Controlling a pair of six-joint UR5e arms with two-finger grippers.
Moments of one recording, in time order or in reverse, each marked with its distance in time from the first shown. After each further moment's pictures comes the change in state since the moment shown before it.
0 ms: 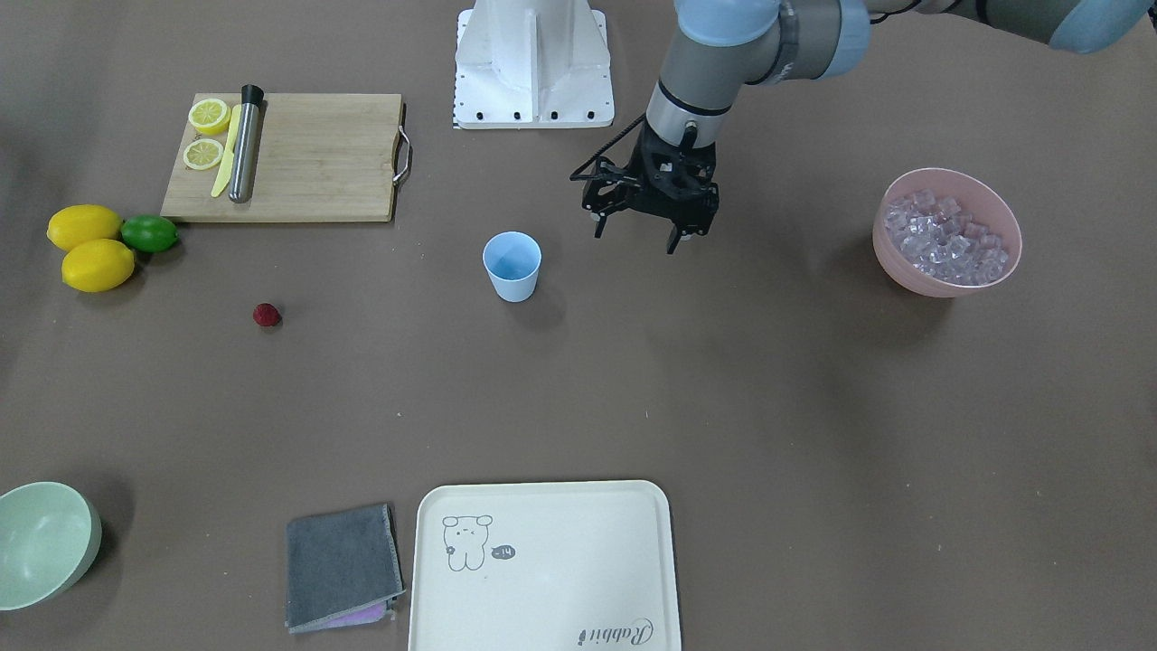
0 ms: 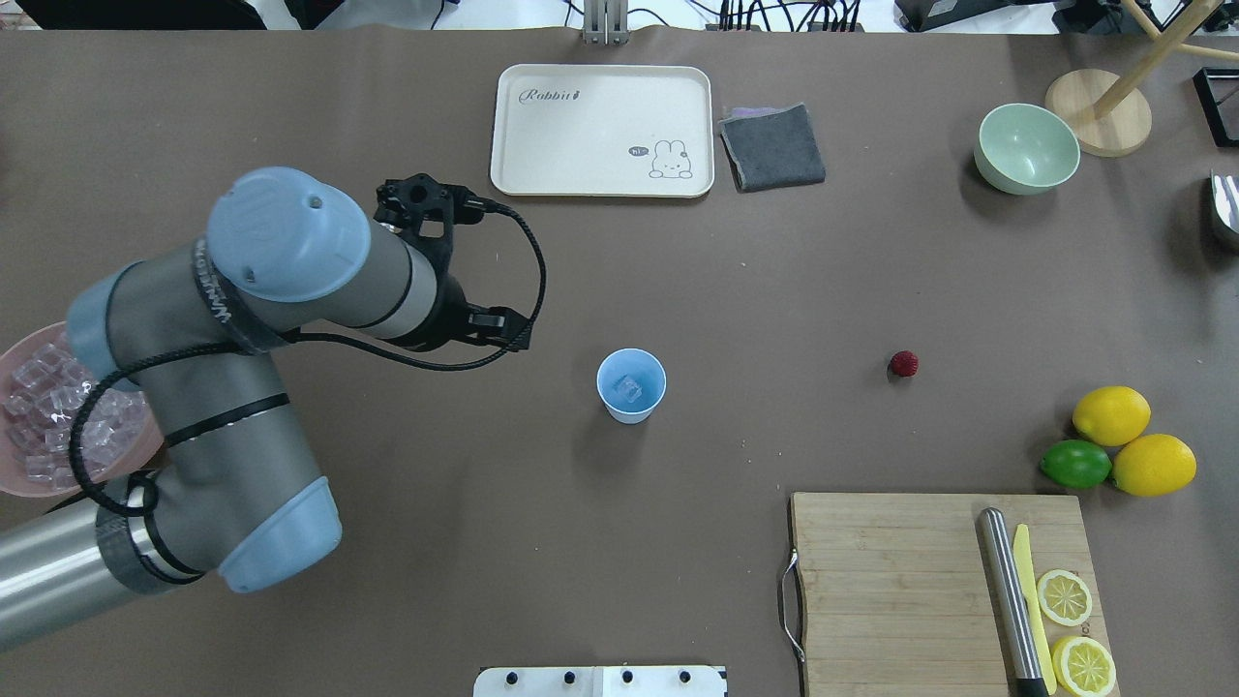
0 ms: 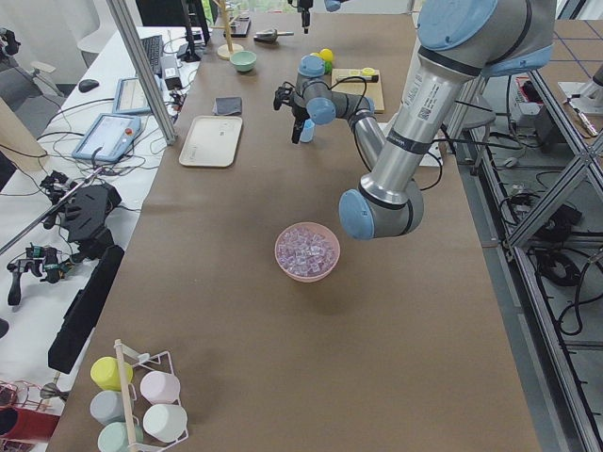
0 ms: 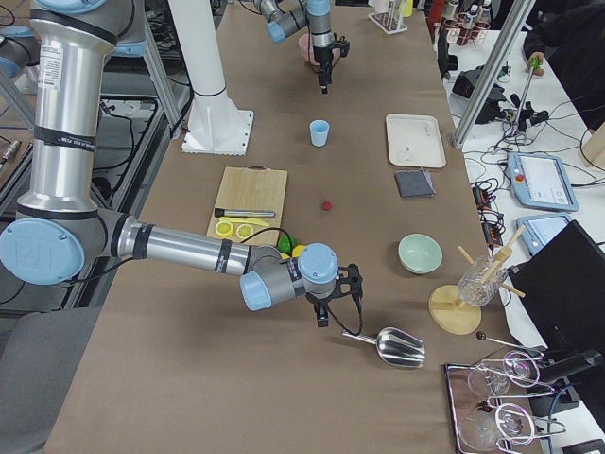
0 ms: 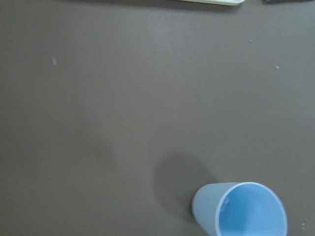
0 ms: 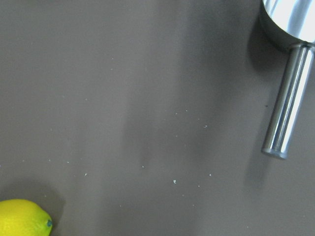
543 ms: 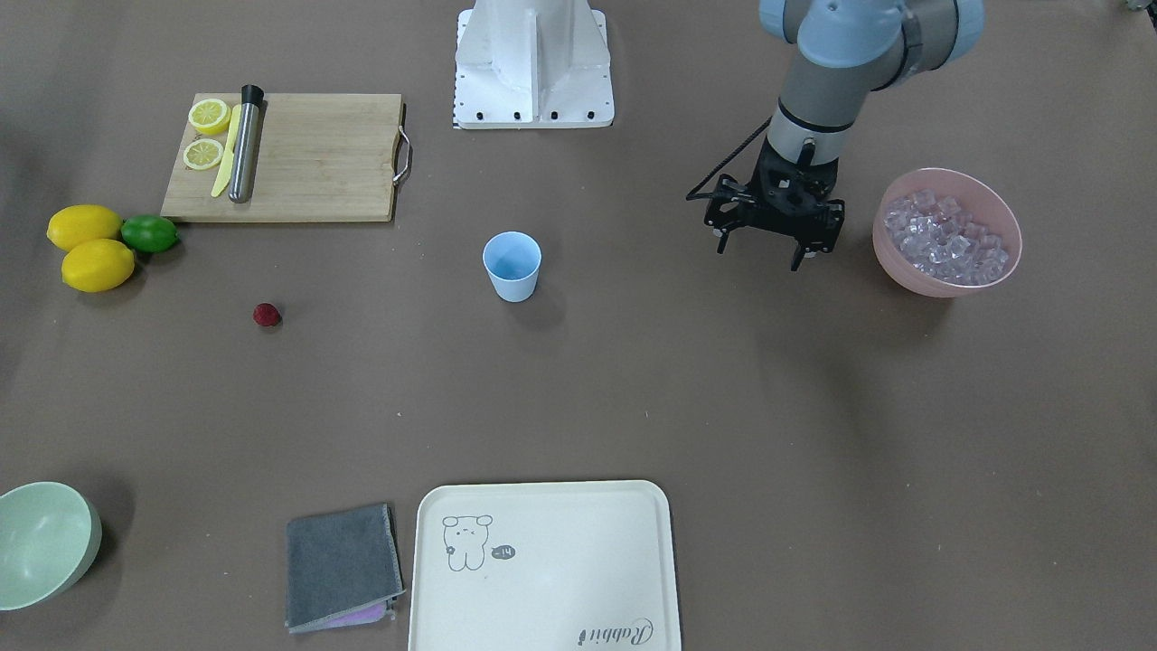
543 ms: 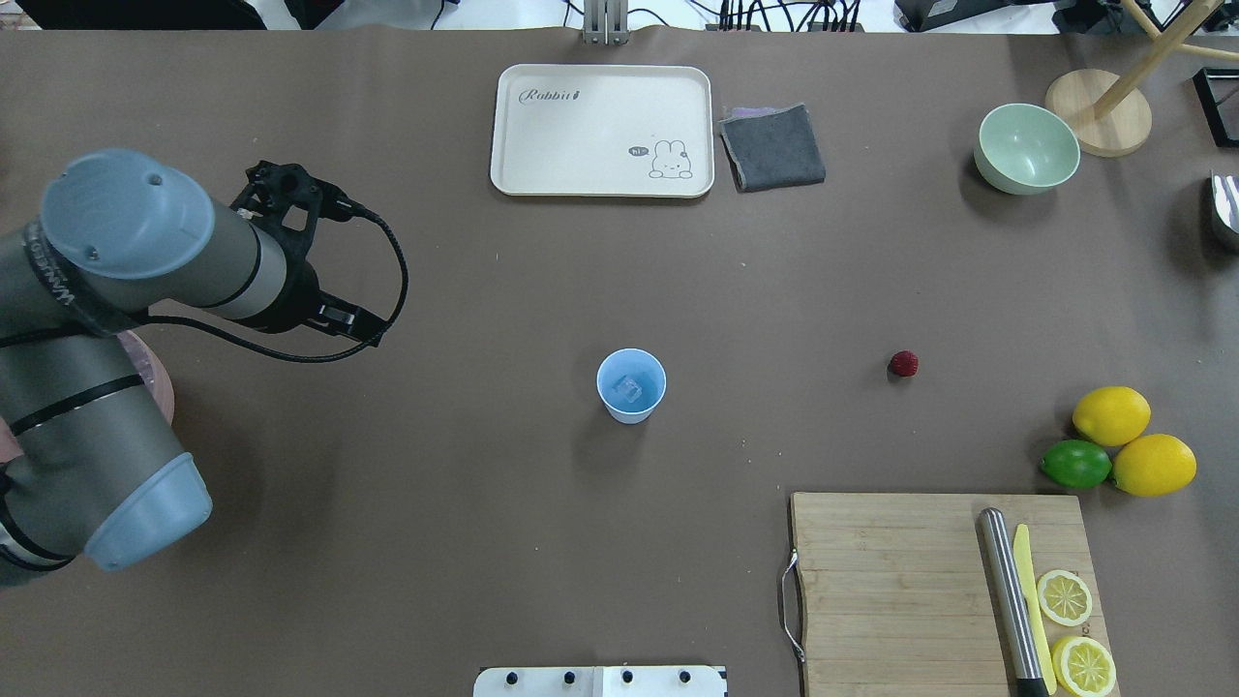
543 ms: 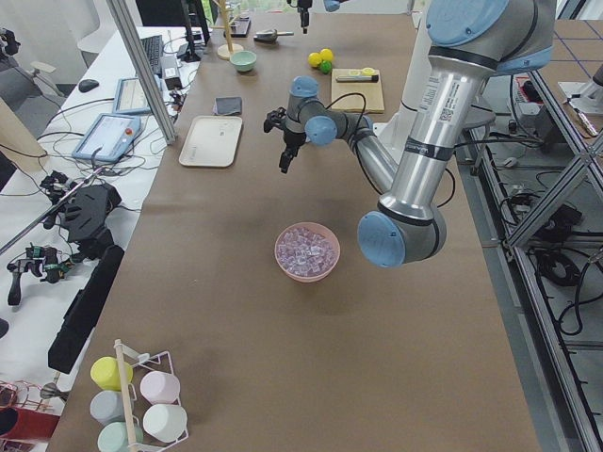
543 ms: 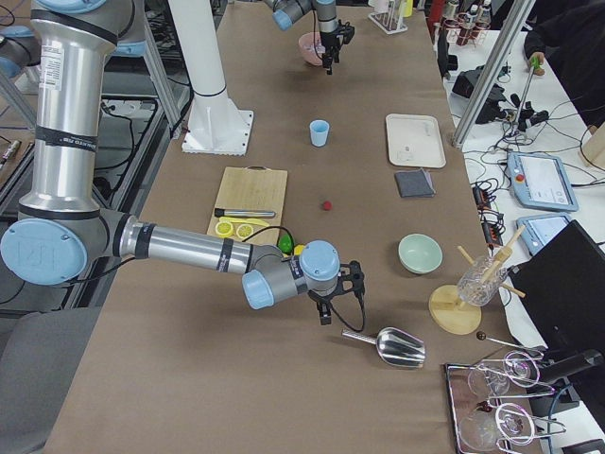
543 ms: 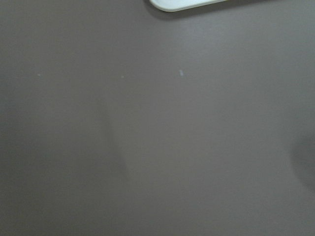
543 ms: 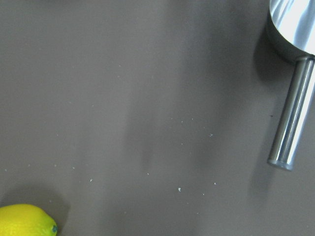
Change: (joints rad) left arm -0.109 0.205 -0.073 0.035 -0.009 0.312; right arm -0.003 0.009 0.002 0.014 -0.003 0.002
